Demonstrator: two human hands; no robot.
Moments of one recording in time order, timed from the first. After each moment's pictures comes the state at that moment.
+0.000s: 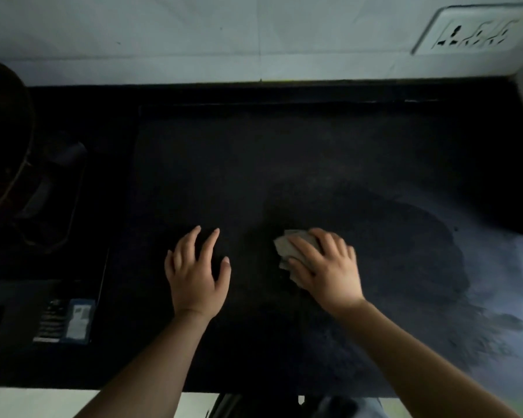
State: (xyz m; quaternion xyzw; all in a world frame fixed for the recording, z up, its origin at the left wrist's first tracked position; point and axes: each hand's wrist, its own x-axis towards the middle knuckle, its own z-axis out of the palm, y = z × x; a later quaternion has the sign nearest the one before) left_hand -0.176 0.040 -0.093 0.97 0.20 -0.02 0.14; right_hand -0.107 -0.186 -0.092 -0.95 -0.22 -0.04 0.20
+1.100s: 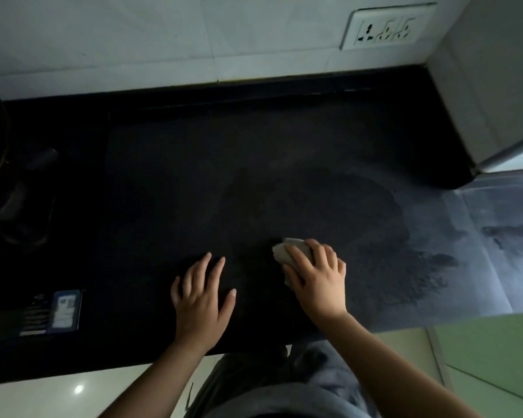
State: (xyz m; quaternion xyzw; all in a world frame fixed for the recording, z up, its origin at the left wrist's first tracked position) left_hand -0.255 -0.004 -0.085 0.98 0.07 -0.08 0.15; right_hand -0.191 -0.223 -0.081 -0.98 -0.10 -0.03 0.19
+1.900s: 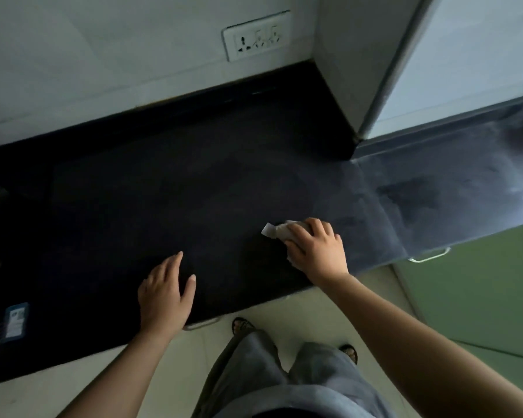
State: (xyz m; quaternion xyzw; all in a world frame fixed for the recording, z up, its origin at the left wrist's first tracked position) left_hand -0.257 -0.093 -0.052 0.99 0.08 -0.08 0.12; right_hand -0.198 -0.387 -0.062 -0.97 -0.05 0.01 0.22
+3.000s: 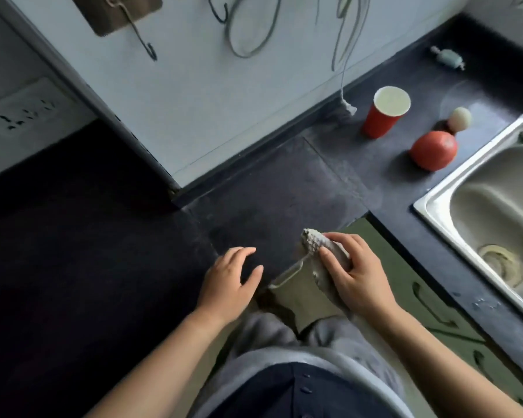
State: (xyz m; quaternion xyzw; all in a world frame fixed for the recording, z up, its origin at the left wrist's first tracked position) left_hand -0.164 -0.504 -0.023 0.92 -0.20 -0.21 0.27; right_hand -0.249 -0.718 0.012 -0.88 0.21 -0.05 0.43
